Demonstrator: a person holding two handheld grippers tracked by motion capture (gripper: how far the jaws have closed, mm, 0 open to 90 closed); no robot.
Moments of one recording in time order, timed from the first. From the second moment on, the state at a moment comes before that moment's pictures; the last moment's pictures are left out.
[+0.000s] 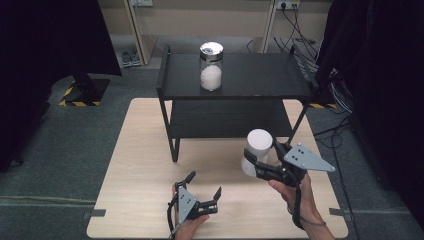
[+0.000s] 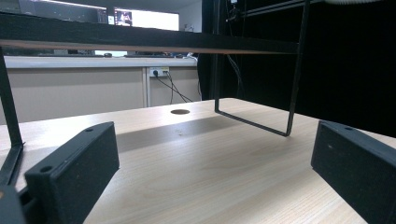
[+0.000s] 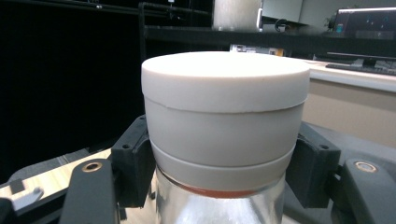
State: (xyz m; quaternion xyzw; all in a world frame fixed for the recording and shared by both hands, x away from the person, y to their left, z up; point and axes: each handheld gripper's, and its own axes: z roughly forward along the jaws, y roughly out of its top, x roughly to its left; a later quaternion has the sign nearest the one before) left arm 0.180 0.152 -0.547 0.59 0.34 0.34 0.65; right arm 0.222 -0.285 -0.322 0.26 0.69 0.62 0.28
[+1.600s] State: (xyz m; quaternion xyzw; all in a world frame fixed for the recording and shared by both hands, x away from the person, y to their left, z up) left arm 0.180 0.153 -0.548 0.59 0.34 0.34 0.65; right arm 0.313 -0.224 -0.169 0.32 0.65 0.61 0.32
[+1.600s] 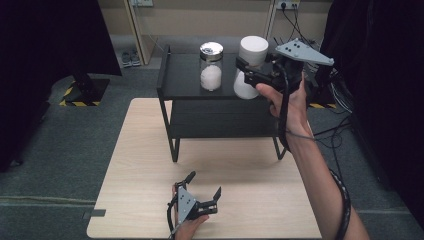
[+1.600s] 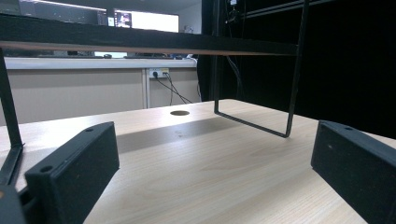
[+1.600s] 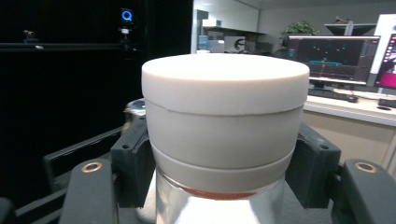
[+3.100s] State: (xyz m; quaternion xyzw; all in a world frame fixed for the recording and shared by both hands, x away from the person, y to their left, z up) left arm 0.179 0.154 -0.549 0.58 0.34 0.34 0.65; right arm 0.349 -0.211 -0.179 0.37 0.62 0.58 0.36
